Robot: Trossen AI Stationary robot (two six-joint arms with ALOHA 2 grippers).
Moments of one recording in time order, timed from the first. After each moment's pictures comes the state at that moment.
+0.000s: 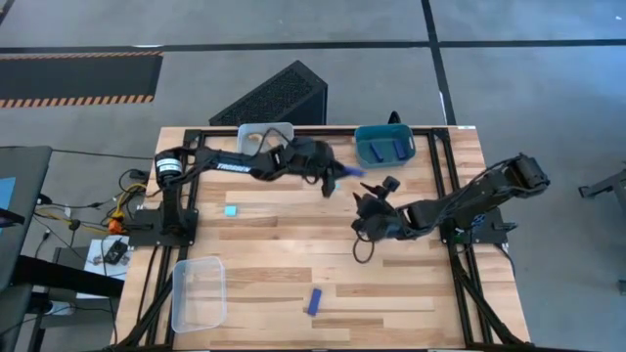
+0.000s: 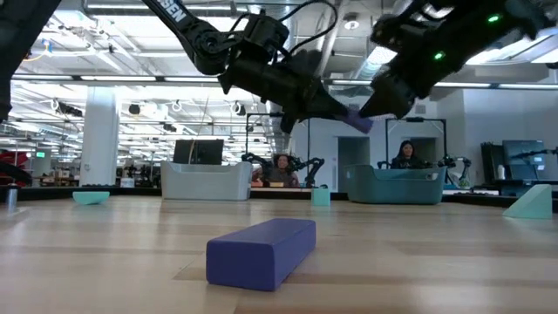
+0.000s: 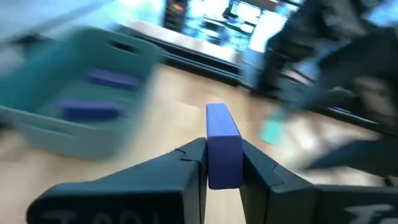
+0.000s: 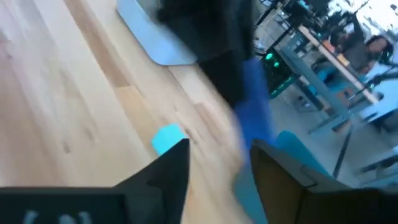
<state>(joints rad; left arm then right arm) 0.31 1.91 1.22 0.35 0.22 -0.18 0.25 1.42 0.72 -0.09 1.09 0.16</state>
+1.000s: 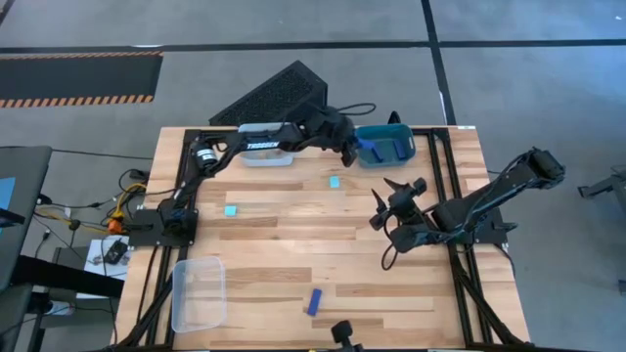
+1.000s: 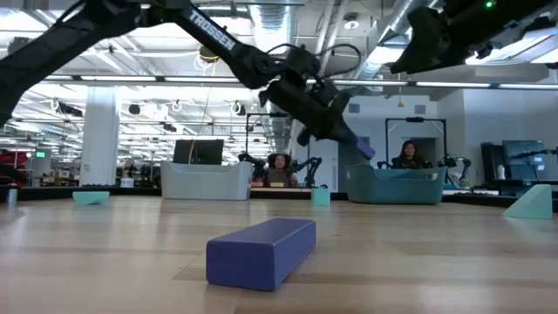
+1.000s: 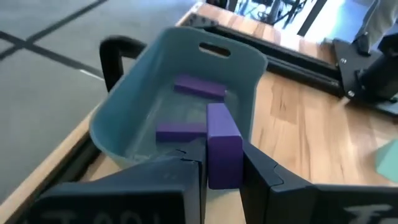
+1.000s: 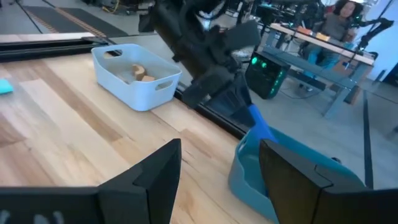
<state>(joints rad) 0.45 2.25 1.79 -0.03 0.20 -0.09 0.42 1.18 0.72 -0.41 1.31 0.64</state>
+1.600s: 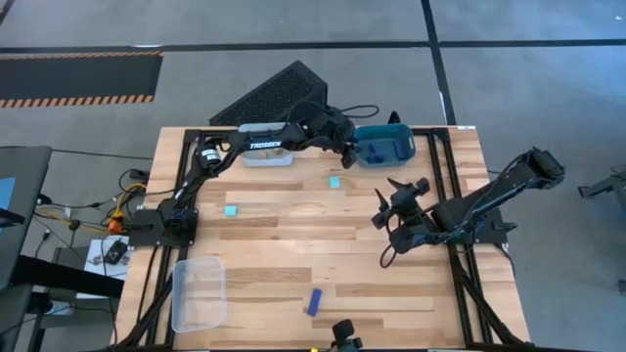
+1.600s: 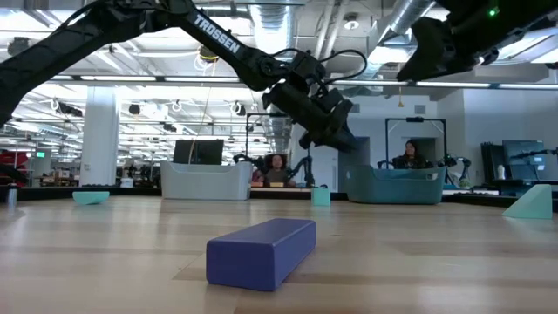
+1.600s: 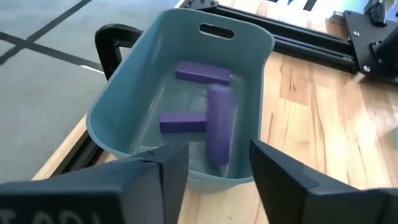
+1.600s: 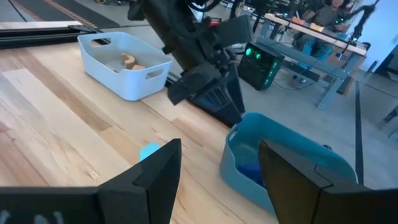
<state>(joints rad) 0.45 2.29 1.85 -0.12 0.20 0.00 0.42 1.18 0.72 -0.54 1.30 0.76</state>
